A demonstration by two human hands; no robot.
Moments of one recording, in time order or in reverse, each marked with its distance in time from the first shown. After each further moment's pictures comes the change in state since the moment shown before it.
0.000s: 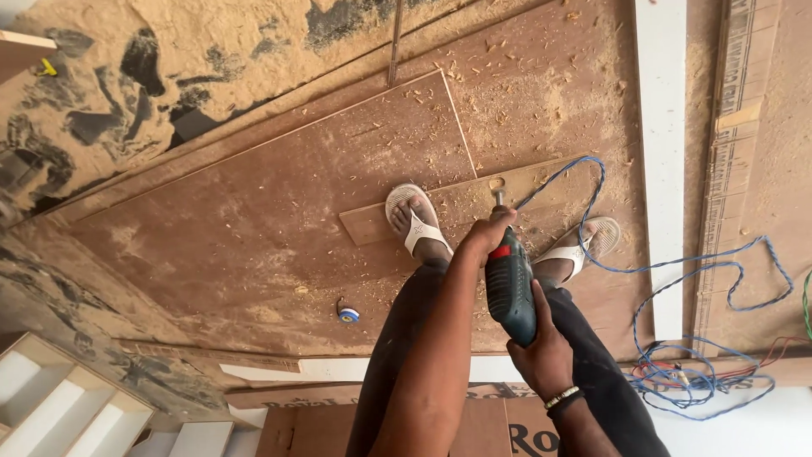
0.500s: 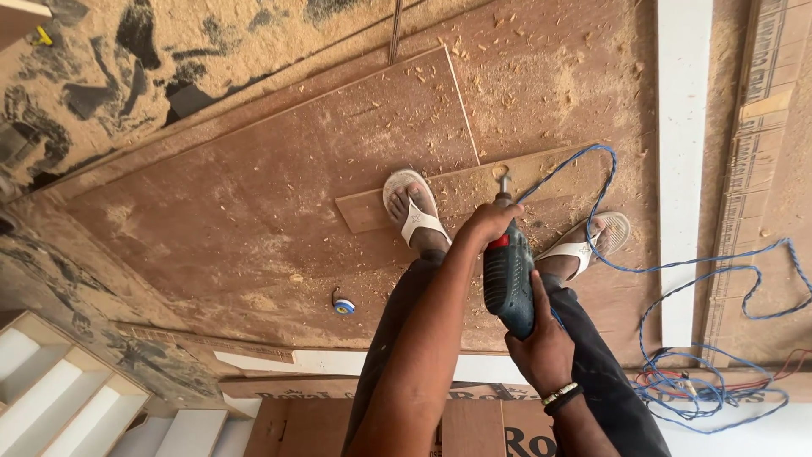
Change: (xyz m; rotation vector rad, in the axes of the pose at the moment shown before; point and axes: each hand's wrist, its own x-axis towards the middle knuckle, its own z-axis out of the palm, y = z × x) left_hand -0.008 0.015 0.006 0.458 0.030 0.086; right_hand 0.012 0.027 0.015 -0.094 0.039 -0.122
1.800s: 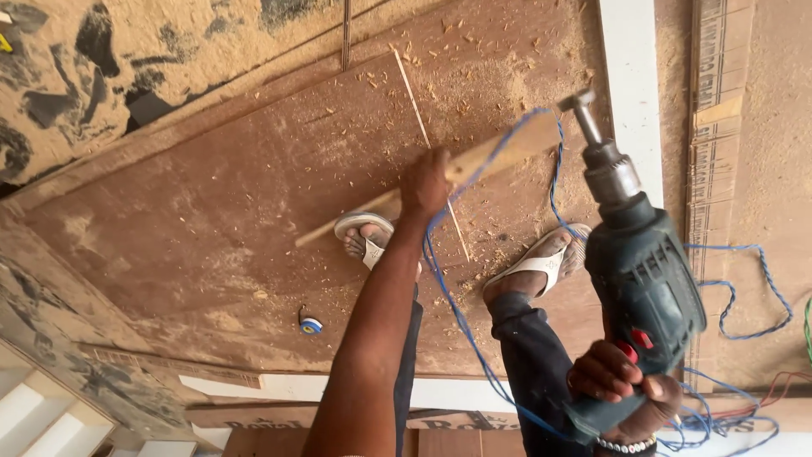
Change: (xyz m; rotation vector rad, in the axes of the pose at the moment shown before) left_hand 0.062 0.016 -0.047 0.993 0.736 0.721; right_hand 0.000 0.154 -0.071 2.453 -0.592 -0.283
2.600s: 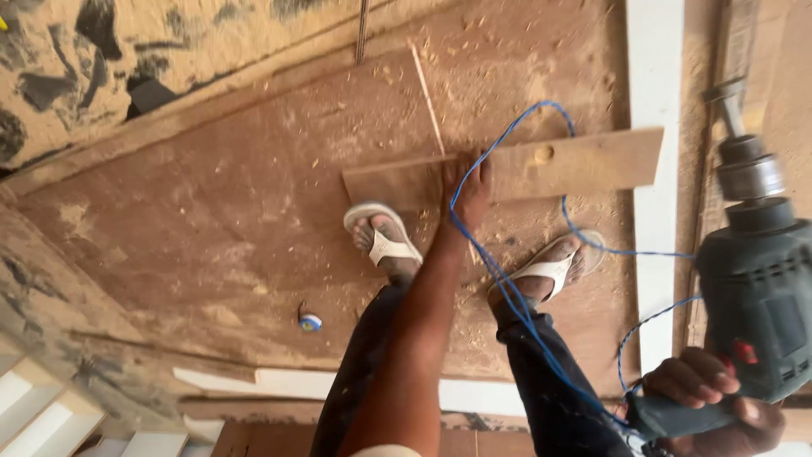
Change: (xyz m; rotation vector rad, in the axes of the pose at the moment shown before) left_hand -0.009 0.045 0.029 0.308 0.150 0.090; right_hand -0.017 -0.067 0.013 -0.286 0.118 -0.150
